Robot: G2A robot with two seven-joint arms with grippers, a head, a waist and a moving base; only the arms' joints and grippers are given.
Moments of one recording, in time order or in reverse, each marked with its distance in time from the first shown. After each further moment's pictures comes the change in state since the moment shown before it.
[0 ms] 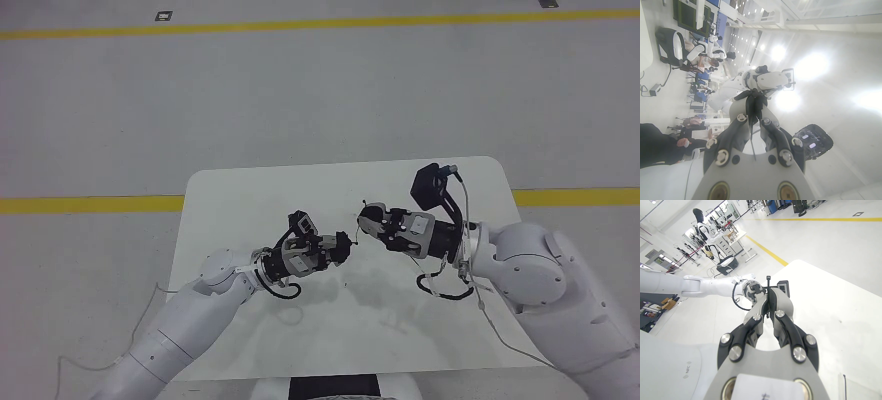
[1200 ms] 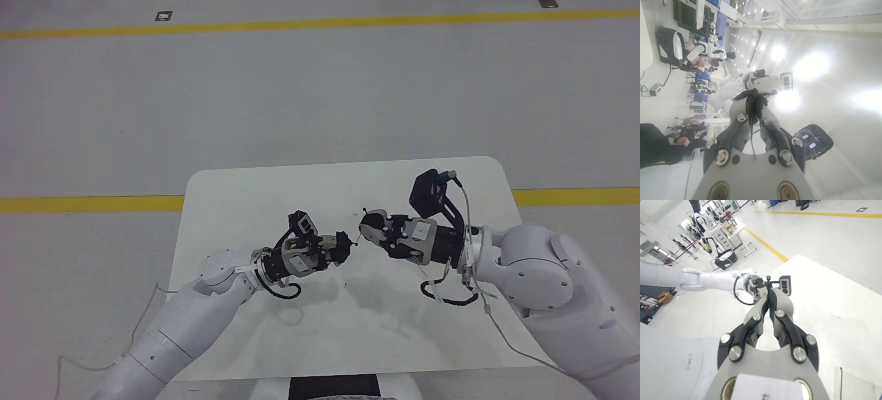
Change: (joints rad) left arm 0.000 0.000 0.000 0.000 0.000 0.000 0.000; right arm -0.007 0.044 -0.002 -0.032 0.002 0.000 0.016
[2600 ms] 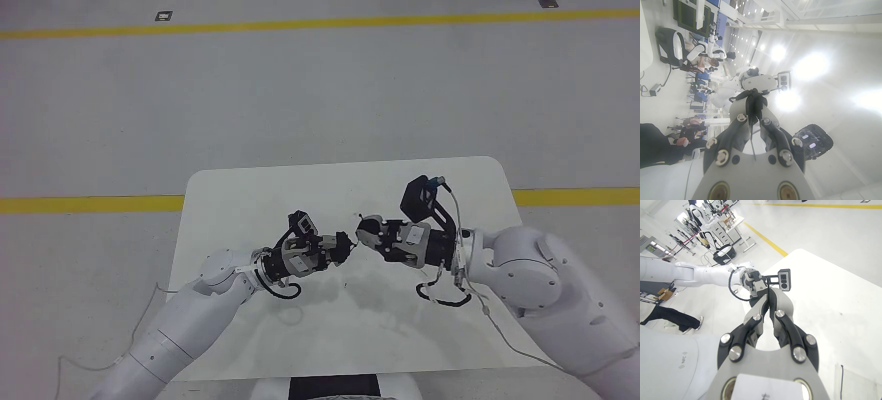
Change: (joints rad) left arm 0.002 -0.001 0.001 -0.004 0.003 0.001 0.011; right arm 0.029 0.037 -0.084 0.032 -0.026 0.005 -0.052
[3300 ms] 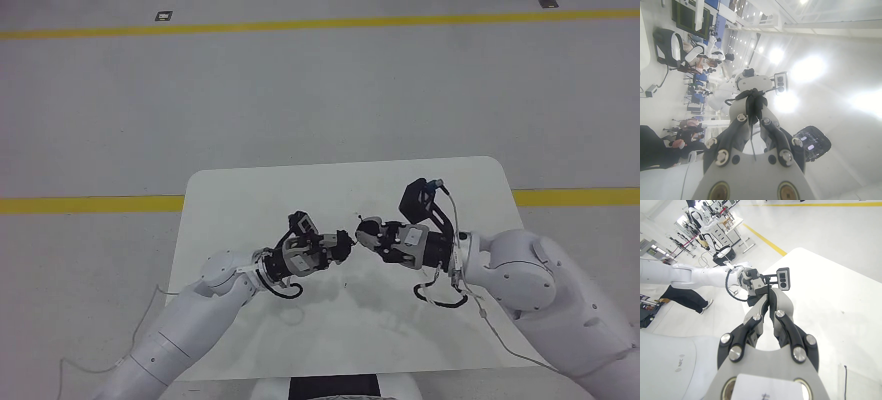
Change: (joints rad) left arm 0.013 -0.008 -0.015 -0.006 -0.004 -0.002 0.022; right arm -0.020 -0.016 0.015 0.012 -0.007 0.001 -0.001
